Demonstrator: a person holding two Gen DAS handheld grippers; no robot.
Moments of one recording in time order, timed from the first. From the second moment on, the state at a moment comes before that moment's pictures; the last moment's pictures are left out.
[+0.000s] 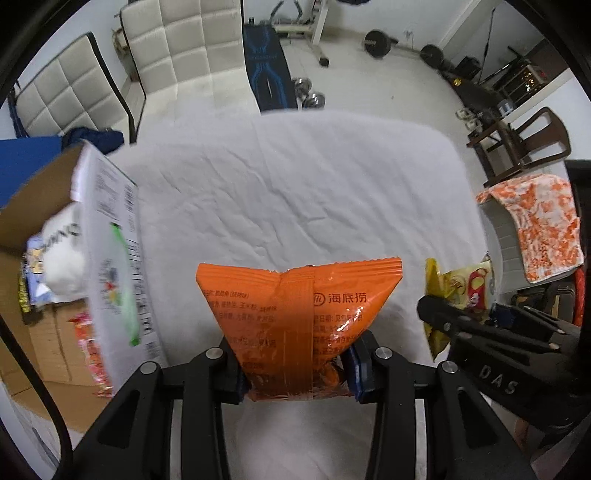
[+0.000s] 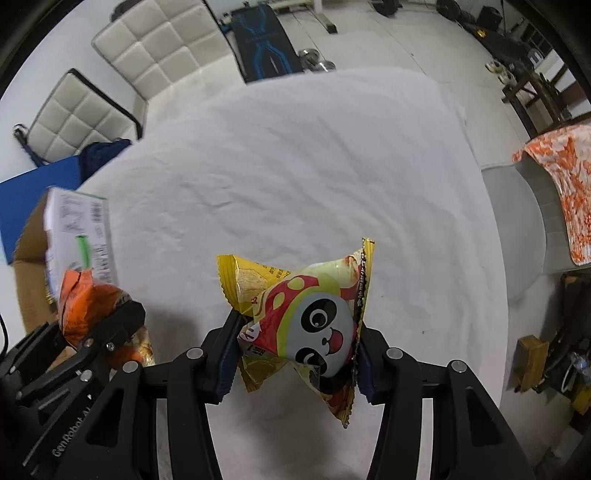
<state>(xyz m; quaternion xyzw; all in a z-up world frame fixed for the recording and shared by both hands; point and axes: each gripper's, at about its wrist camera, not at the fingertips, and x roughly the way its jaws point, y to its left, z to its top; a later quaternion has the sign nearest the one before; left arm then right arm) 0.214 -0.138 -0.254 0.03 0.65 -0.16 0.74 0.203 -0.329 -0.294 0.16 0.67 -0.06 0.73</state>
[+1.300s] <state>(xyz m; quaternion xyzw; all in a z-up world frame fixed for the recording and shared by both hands) 0.230 0.186 -0.175 -0.08 0.61 -0.03 0.79 0.219 0.032 -0.221 0.07 0.64 0.17 0.74</state>
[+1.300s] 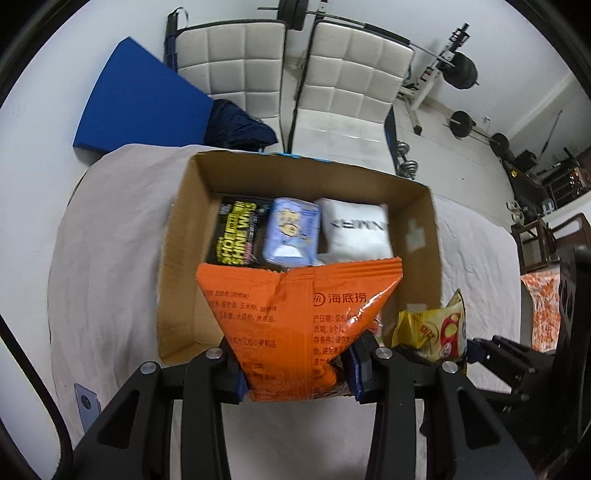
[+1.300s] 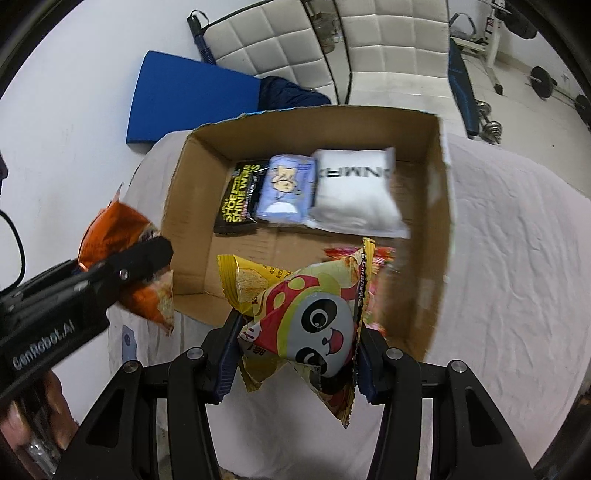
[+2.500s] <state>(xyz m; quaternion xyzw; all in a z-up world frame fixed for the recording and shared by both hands) 0.267 0.220 -0.350 -0.06 0.74 -0.05 0.67 0.252 0.085 -0.386 0.07 0.72 0.13 0.68</state>
